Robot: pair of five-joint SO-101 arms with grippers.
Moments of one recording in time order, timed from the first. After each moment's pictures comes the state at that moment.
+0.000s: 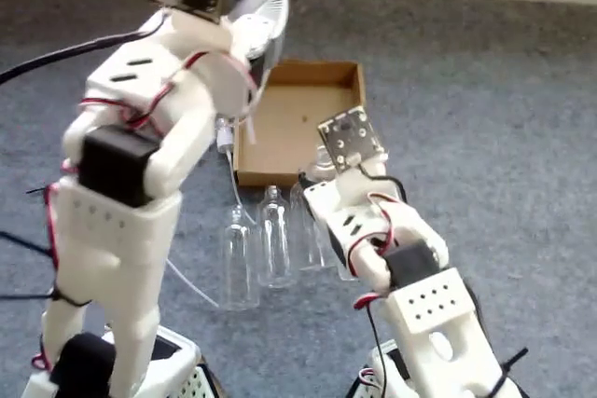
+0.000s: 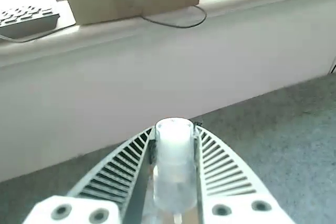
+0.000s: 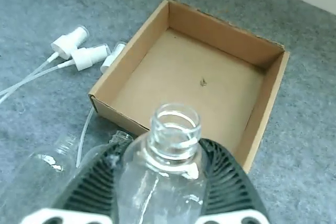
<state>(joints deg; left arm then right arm) 17.6 -22.1 -16.8 58.2 0.5 -25.9 -57.7 59.9 38.0 9.5</state>
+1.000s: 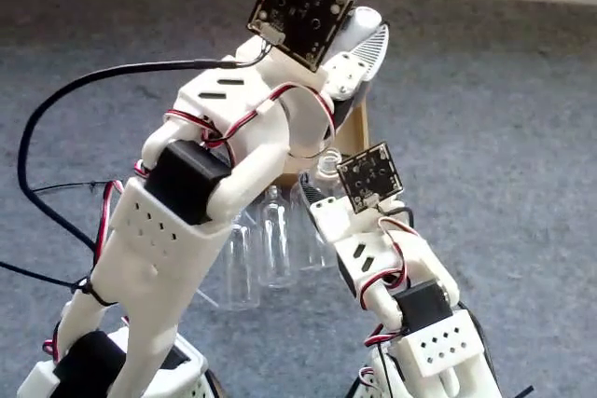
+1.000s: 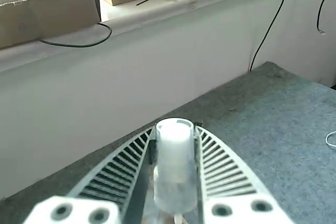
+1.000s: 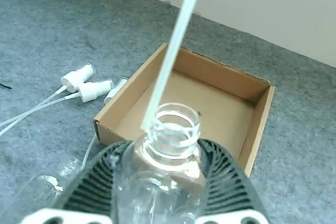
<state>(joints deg) 32.1 -22.0 -10.4 50.1 0.5 -26.2 -73.1 69.8 32.6 9.5</state>
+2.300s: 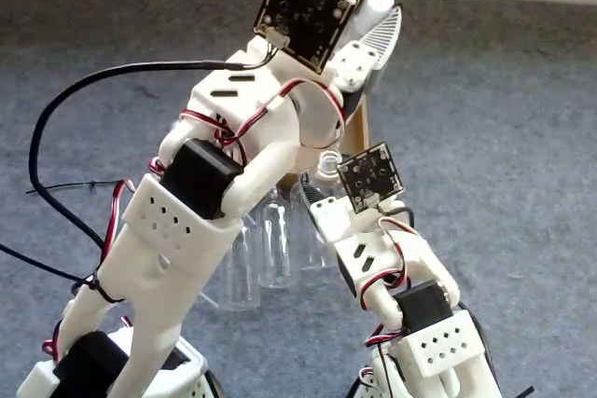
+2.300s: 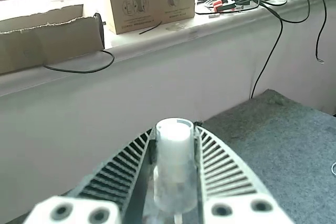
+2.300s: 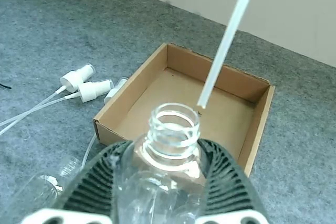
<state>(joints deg) 32.1 -22.0 -6.0 39.3 0.5 -26.2 -73.1 69.8 32.6 9.5</state>
